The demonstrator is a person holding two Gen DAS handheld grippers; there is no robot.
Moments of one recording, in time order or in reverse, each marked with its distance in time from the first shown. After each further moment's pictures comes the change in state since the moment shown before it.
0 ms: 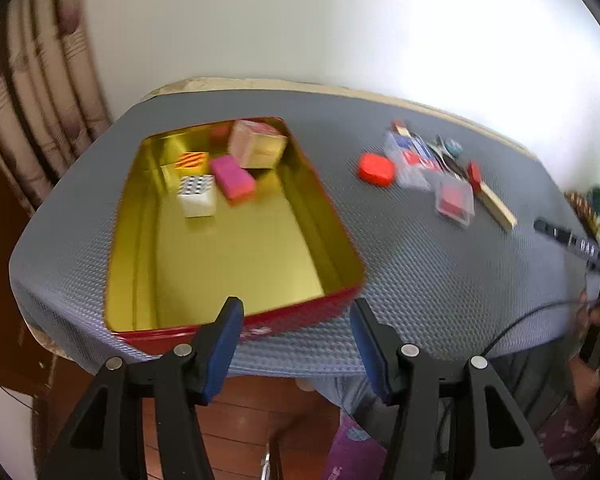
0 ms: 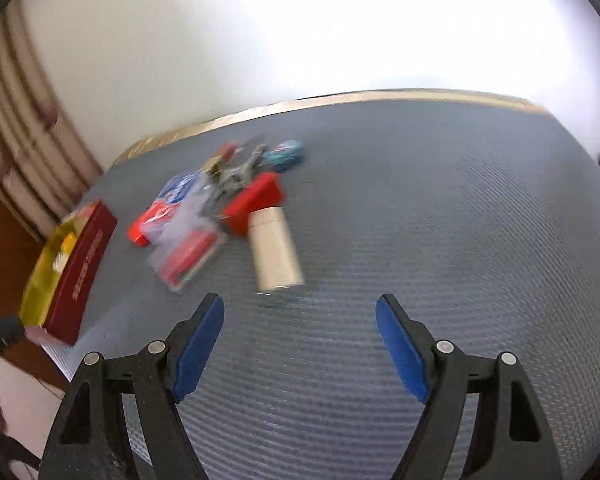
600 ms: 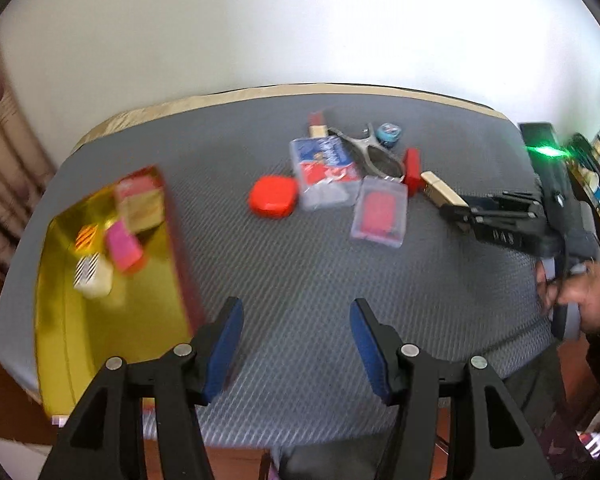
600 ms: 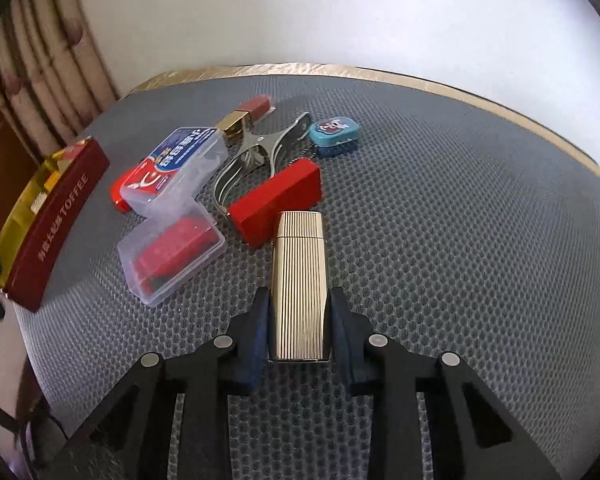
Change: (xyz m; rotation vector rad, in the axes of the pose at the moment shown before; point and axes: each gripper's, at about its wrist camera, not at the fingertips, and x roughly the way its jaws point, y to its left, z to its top) left arm 0.040 -0.100 0.065 0.174 0.041 -0.071; right arm 0.066 0.030 0.028 -0.267 0.141 0.022
